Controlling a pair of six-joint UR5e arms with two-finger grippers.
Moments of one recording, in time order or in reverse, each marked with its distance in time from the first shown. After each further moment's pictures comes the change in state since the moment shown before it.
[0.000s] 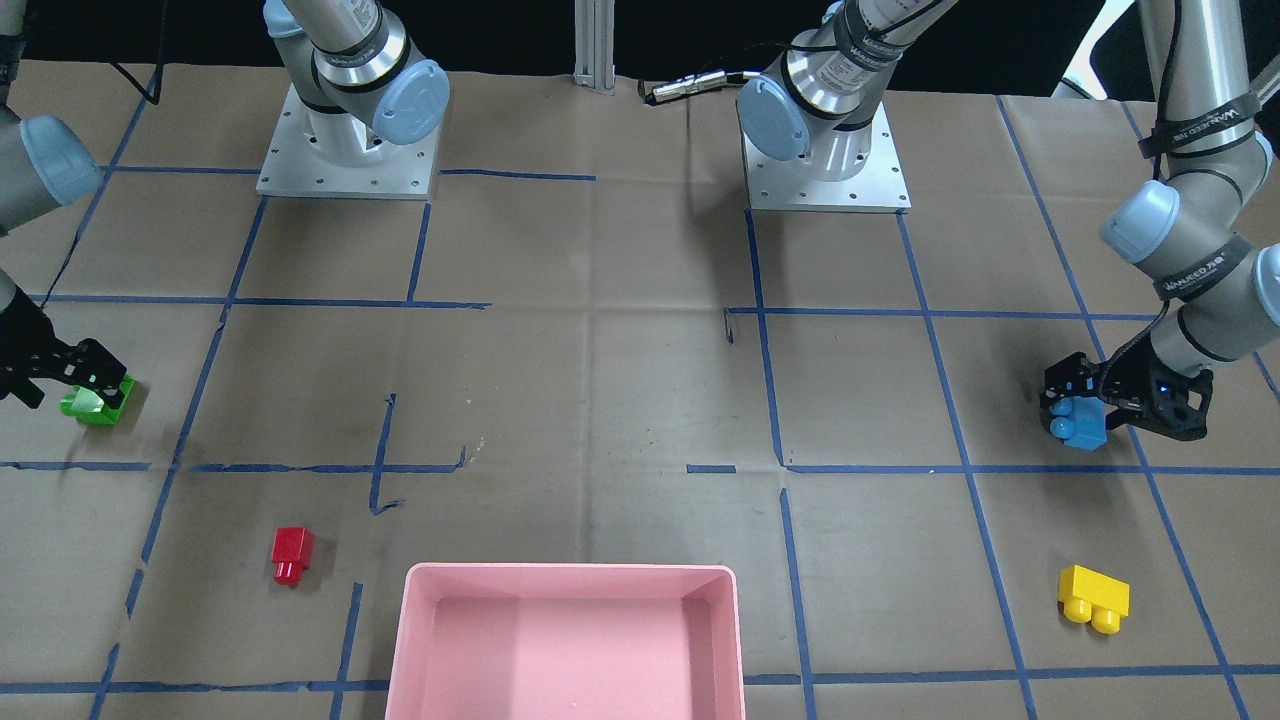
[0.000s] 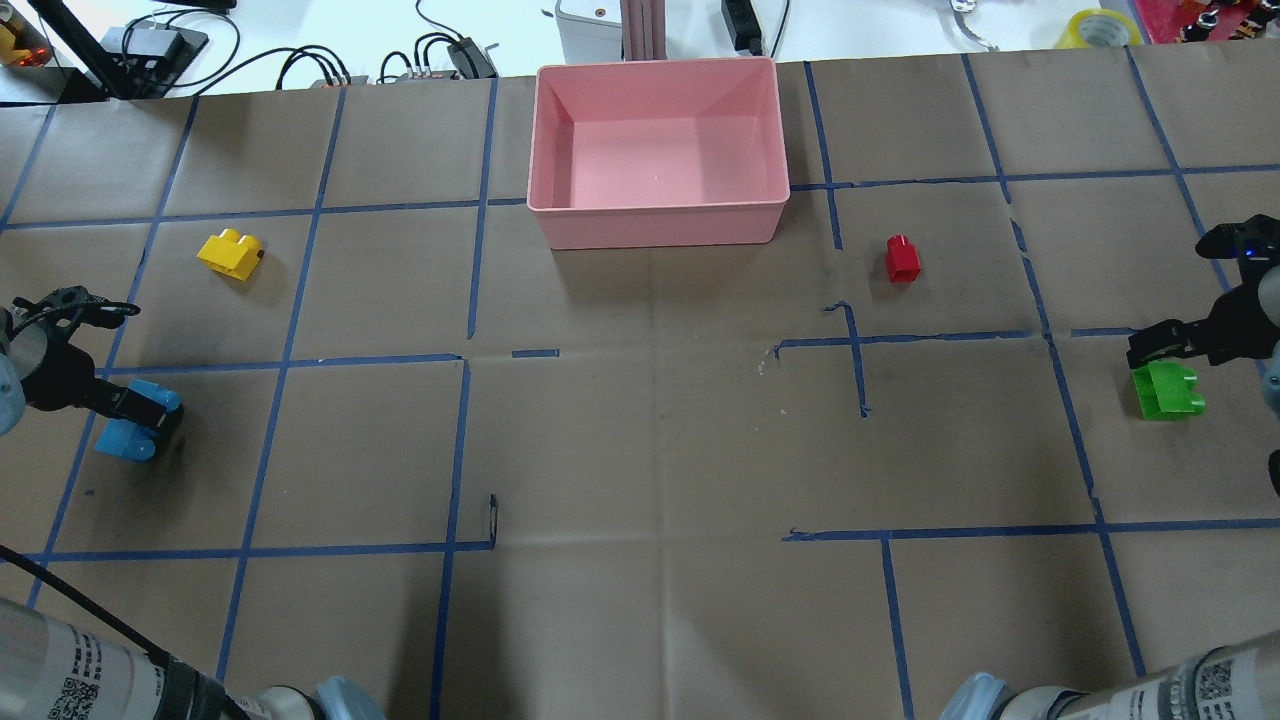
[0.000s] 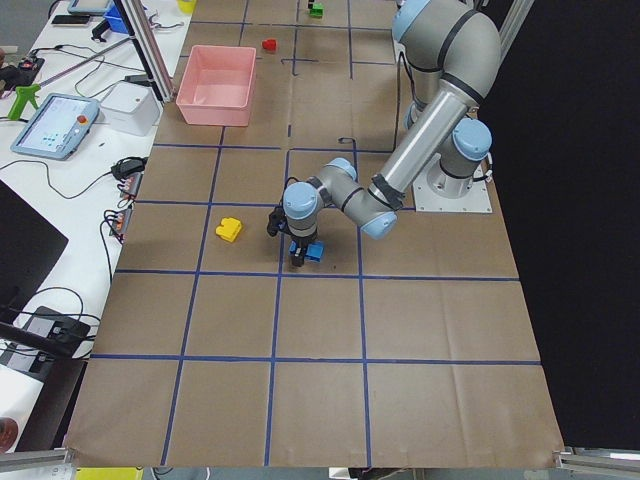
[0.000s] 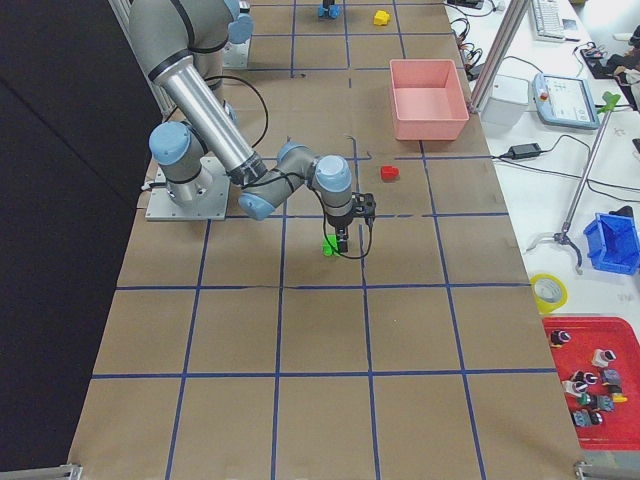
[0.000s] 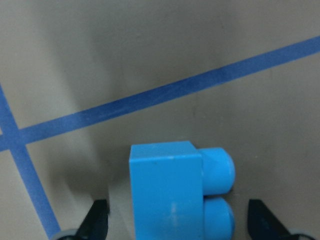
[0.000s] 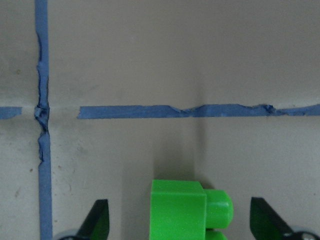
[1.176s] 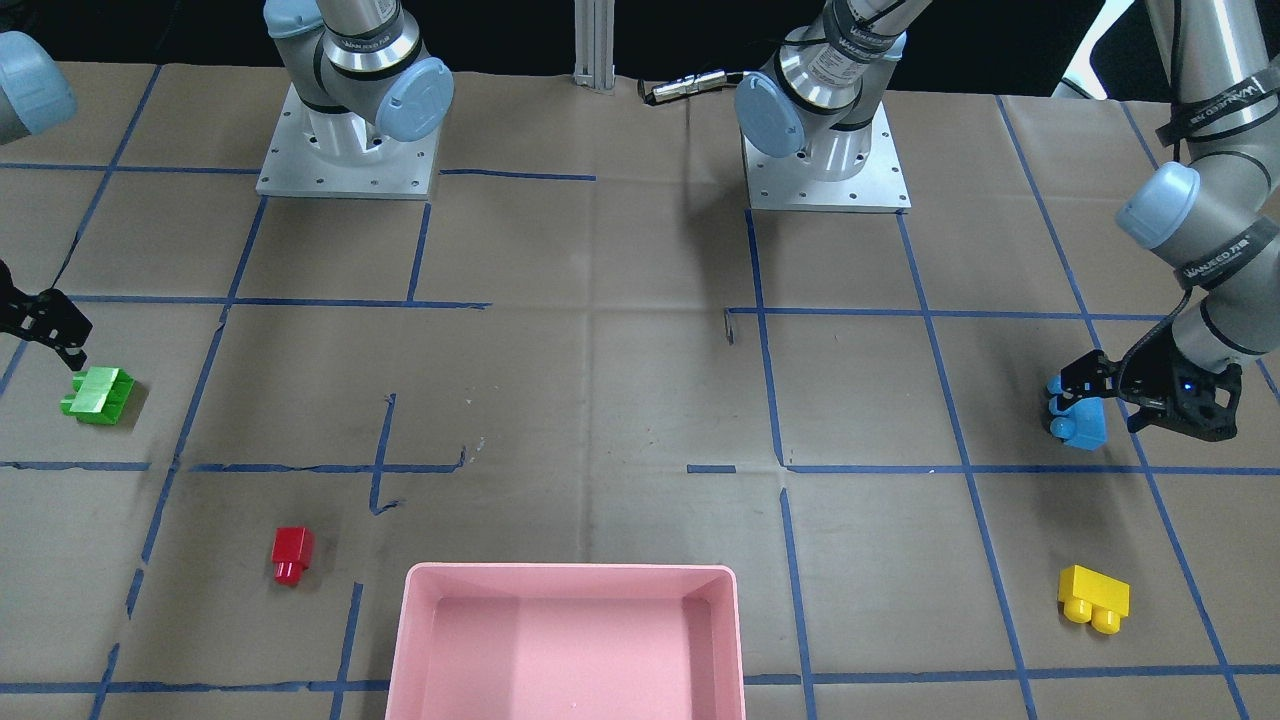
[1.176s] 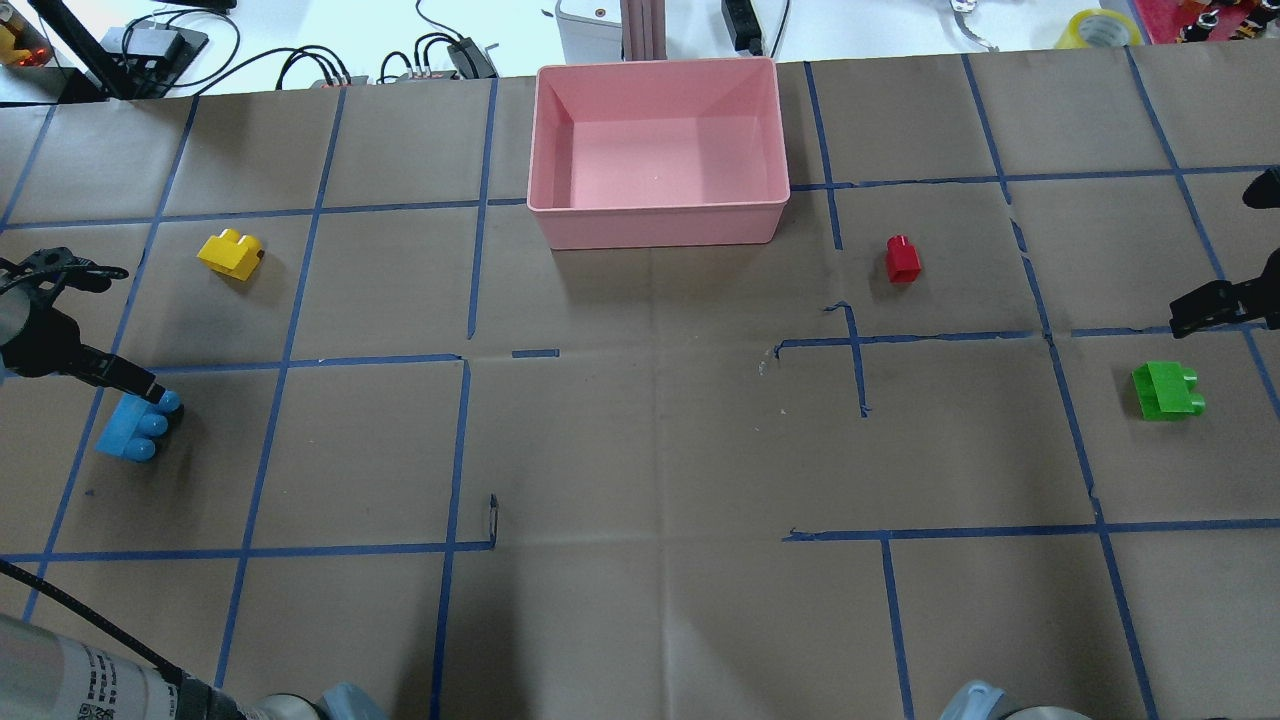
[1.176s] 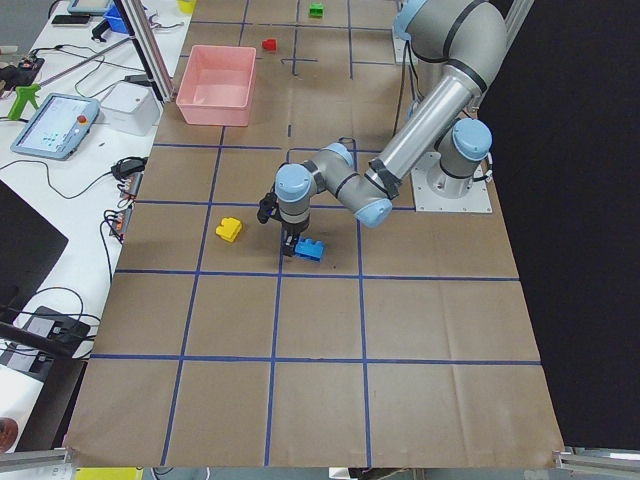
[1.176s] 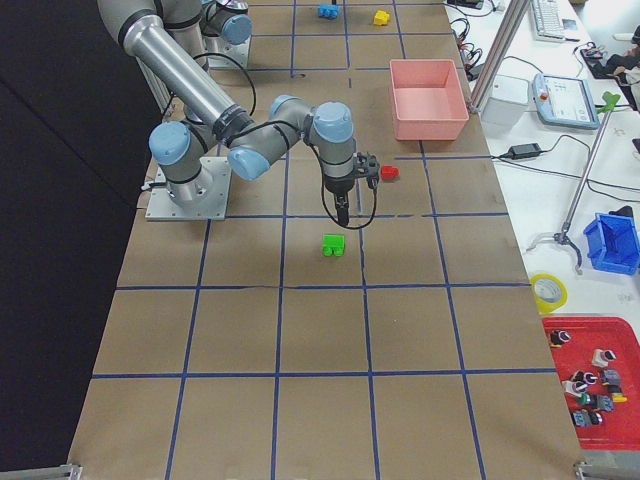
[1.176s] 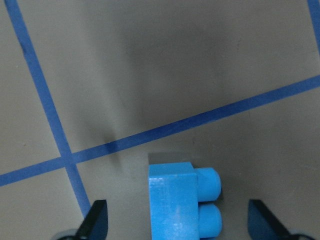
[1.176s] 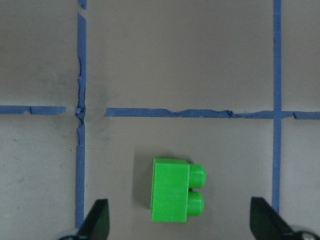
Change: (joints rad) left arm -0.040 0.051 0.044 -0.058 0.000 -0.035; right arm 0.042 -0.151 -0.049 0.143 -0.042 0.009
